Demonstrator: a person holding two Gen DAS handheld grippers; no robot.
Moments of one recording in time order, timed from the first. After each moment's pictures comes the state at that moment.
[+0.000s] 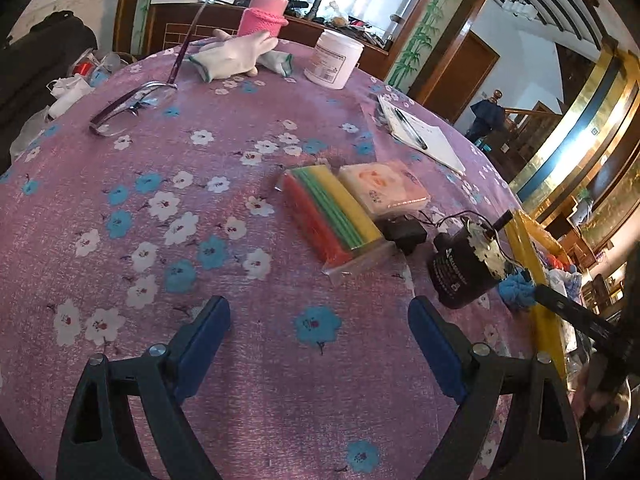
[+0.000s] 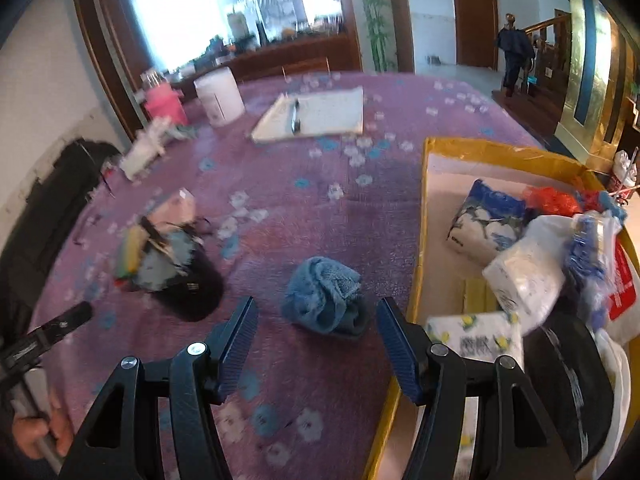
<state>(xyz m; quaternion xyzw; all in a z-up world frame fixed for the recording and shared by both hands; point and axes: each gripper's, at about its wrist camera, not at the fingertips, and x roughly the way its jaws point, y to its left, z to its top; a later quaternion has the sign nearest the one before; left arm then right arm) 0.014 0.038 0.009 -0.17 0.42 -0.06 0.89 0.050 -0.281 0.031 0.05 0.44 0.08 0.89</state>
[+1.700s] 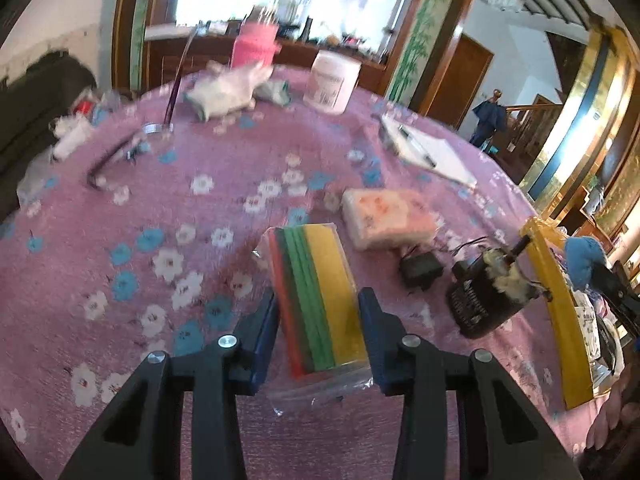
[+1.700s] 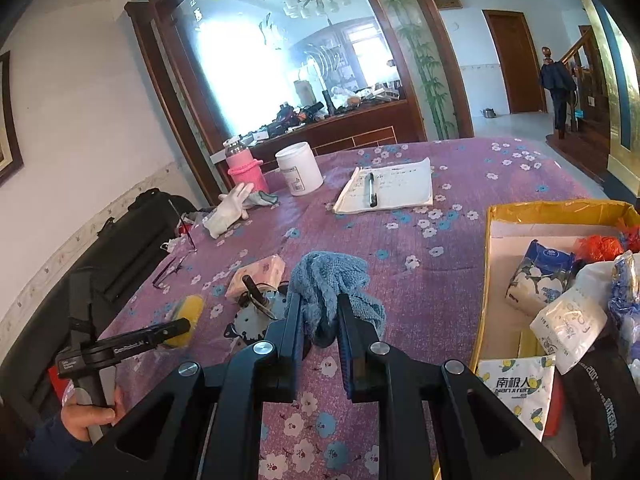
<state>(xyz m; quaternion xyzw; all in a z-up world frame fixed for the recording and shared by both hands) 0.028 0.032 0.022 -0.11 0.37 -0.04 0.92 0.012 -0.281 0.065 0.12 0.28 0.20 0.93</state>
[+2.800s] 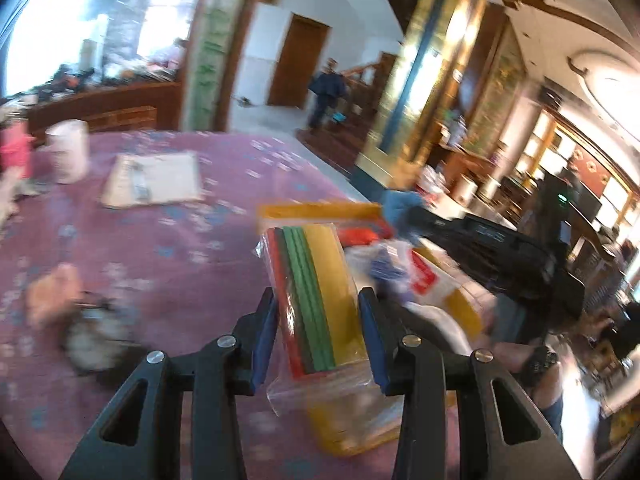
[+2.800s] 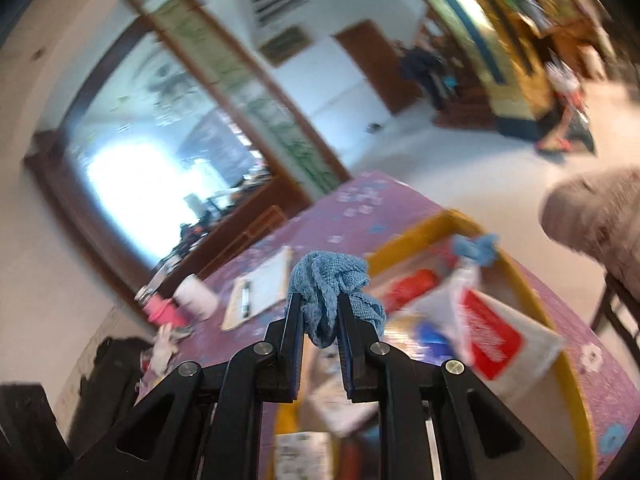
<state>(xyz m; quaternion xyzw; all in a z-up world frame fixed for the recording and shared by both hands) 0.013 -0.237 0.099 -0.04 0.35 -0.33 0.88 -0.001 -0.486 0.080 0.34 0.23 0.00 0.91</state>
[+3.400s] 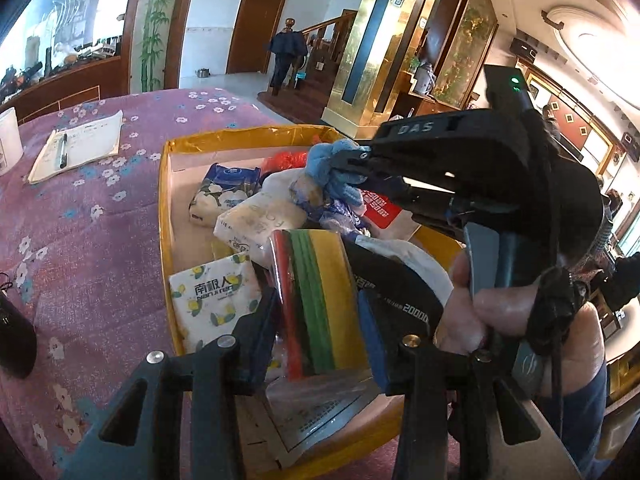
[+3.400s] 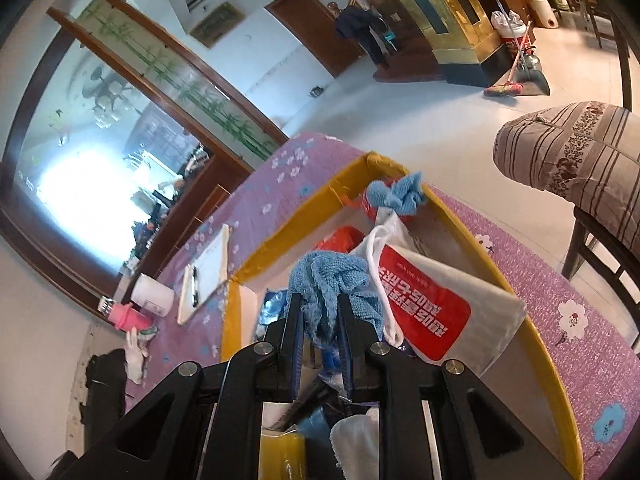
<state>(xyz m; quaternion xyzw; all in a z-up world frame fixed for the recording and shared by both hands) -0.005 -0.310 0.039 0.02 0.39 -0.37 0.84 0.013 -0.507 0.047 0.37 0.30 -0.05 0.88</state>
